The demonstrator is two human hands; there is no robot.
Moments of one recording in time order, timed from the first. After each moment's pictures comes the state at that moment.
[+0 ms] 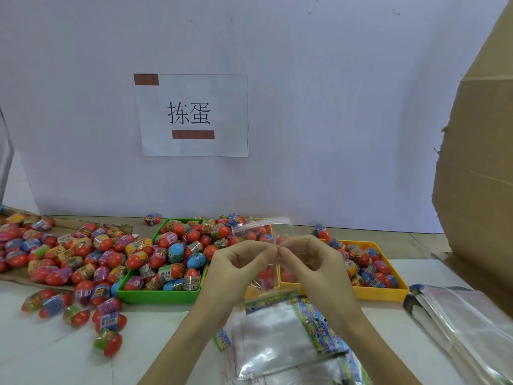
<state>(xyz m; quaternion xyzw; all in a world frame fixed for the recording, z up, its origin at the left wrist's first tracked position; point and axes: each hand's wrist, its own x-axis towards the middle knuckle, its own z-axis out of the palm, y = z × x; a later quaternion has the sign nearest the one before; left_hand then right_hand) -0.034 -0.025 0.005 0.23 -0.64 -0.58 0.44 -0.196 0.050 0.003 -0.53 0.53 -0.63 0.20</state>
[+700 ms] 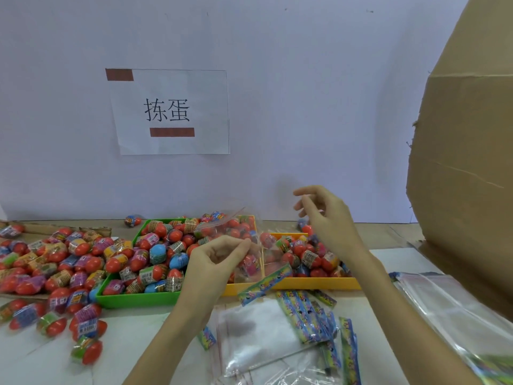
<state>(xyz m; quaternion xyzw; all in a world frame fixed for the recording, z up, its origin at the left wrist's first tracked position) -0.035 -0.030 0.001 0.26 -0.62 -0.57 0.47 -0.274 0.014 0.048 -0.55 0.62 -0.55 0.06</state>
